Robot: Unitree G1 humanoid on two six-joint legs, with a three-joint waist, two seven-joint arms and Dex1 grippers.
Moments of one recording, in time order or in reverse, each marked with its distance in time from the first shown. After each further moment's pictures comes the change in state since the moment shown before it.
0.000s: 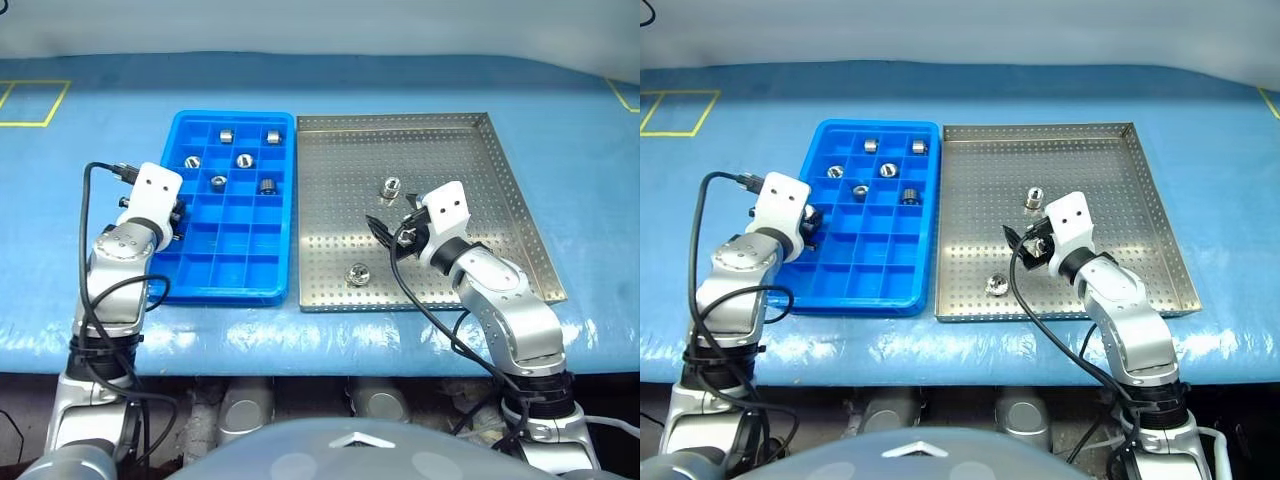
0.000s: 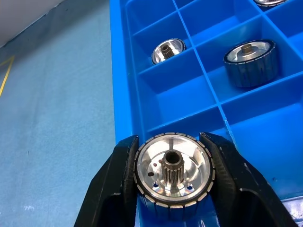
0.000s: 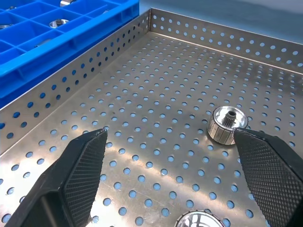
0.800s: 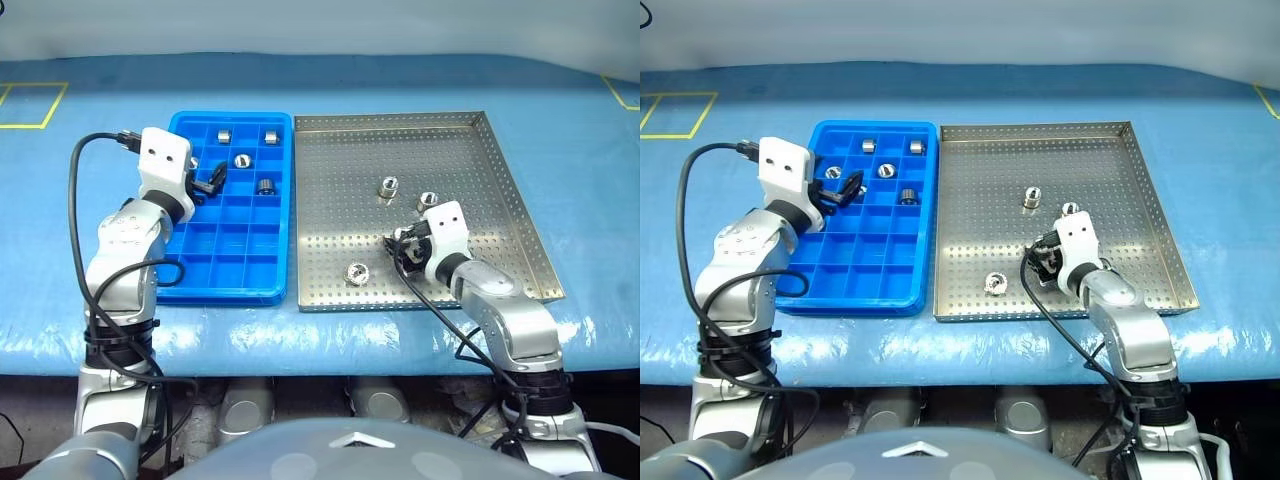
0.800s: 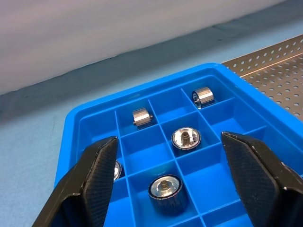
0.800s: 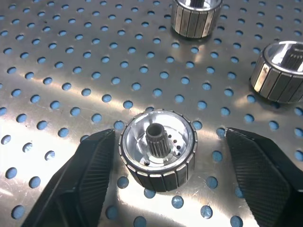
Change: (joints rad) left arm -0.075 -0.095 0.074 -0.030 -0.198 -0.213 -0.083; right arm 0.013 0.006 -0.021 0.105 -0.022 0.176 -0.072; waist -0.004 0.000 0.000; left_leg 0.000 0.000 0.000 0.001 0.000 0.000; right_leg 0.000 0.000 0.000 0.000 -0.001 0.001
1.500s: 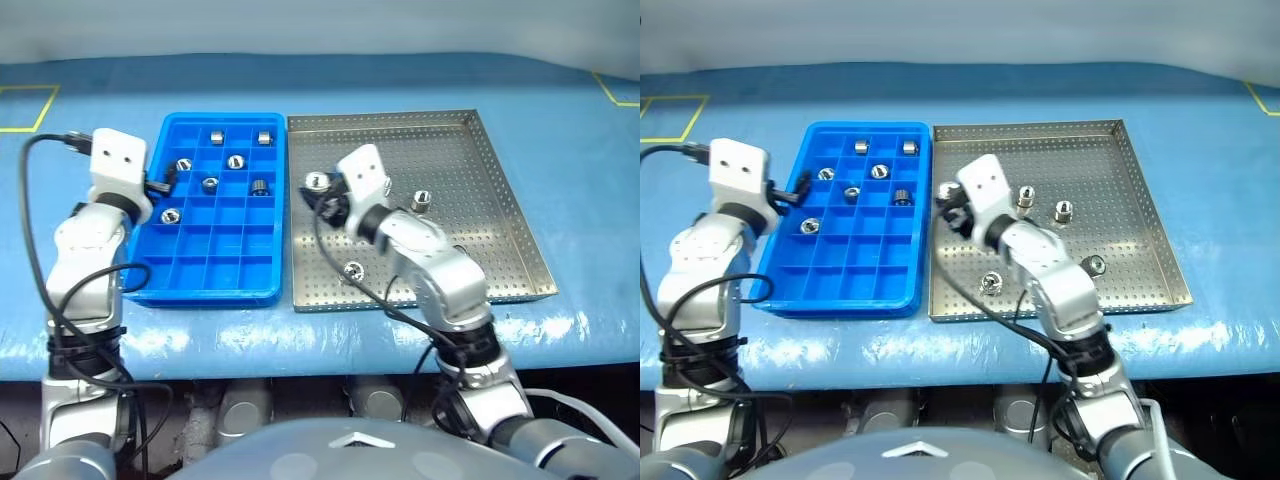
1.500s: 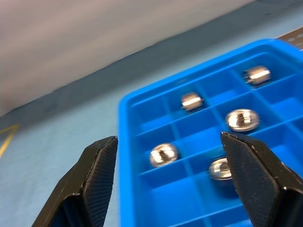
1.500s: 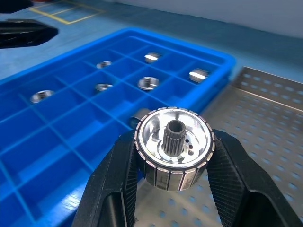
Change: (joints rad) left arm 0.071 0.136 0.117 0.003 0.071 0.010 0.111; right arm -0.378 0.270 0.308 0.080 -0.031 -0.078 0.069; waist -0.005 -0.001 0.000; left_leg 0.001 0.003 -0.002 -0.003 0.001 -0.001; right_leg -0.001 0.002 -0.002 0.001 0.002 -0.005
